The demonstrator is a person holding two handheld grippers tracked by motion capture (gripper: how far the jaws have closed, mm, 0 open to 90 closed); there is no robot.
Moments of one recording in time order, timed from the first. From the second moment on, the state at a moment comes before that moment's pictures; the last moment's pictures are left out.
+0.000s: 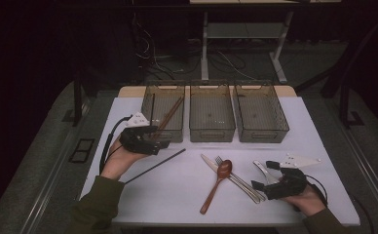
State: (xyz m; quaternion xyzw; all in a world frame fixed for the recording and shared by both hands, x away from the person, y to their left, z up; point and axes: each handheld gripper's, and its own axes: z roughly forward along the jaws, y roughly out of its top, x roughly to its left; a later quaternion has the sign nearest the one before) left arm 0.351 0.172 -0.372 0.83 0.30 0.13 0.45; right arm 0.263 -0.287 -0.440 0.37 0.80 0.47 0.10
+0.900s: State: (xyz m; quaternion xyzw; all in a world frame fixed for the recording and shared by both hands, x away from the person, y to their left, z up) left arm 0.325 0.189 -0.428 0.86 0.31 0.10 0.39; right arm 0.262 -0.286 -0.440 0.36 0.80 0.47 0.10
